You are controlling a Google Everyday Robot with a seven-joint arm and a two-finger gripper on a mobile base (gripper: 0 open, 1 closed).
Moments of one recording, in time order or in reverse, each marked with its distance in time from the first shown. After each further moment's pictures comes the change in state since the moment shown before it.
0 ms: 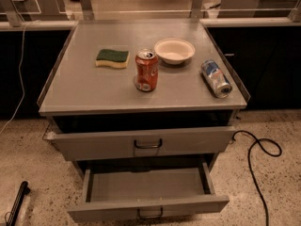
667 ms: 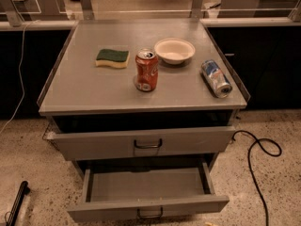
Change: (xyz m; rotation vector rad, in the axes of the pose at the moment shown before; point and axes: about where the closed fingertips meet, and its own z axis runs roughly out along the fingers) arm -0.002 0.000 0.003 -0.008 -0.003 -0.005
